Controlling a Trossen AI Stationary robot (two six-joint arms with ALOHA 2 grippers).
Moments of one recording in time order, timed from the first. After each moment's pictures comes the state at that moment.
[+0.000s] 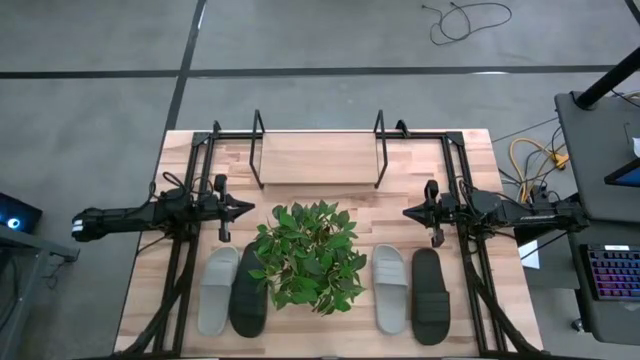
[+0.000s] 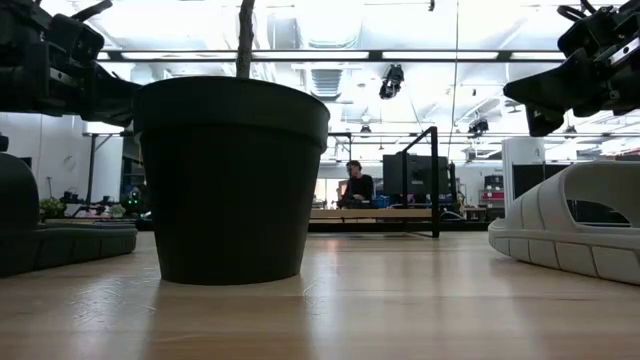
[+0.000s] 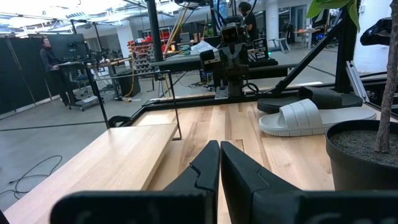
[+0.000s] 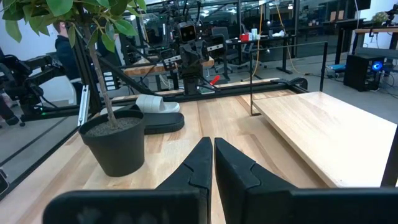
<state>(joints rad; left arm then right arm) 0.08 0.08 0.01 0.04 -0.04 0.14 0.03 0.07 0.01 0.05 0.05 0.11</state>
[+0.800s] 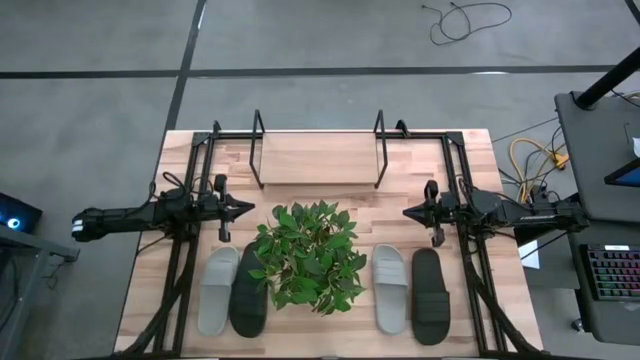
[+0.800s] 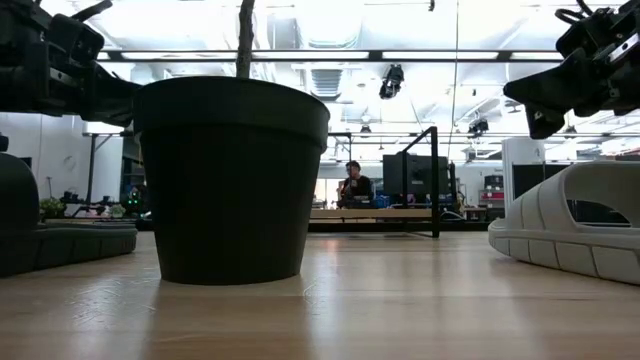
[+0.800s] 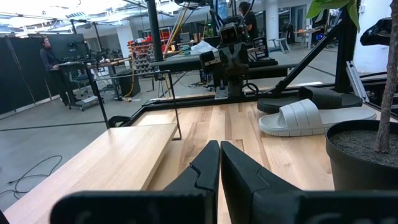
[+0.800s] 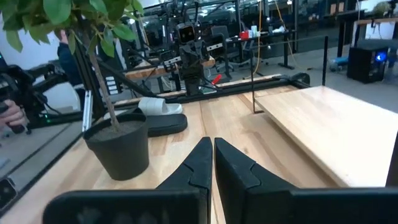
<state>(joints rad) 0.08 0.08 0.01 0.04 -0.04 0.14 0.03 0.07 0.01 0.06 0.05 0.17</state>
